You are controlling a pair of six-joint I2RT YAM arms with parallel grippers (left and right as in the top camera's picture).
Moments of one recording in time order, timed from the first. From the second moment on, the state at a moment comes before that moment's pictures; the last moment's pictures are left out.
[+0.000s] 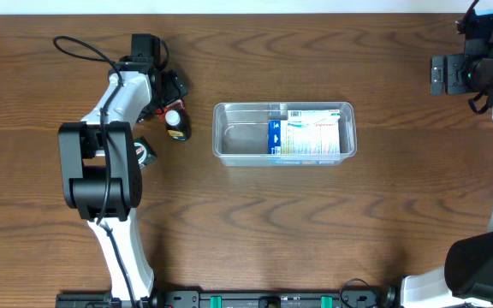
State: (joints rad) left arm -0.01 2.19 1.60 -0.63 -0.08 -0.56; right arm -0.22 1.68 1.70 -0.95 0.05 -0.27
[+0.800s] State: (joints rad) left arm -0.01 2.18 1.61 -0.72 -0.09 -0.45; right arm -0.22 1.68 1.70 -0.95 0.05 -0.27
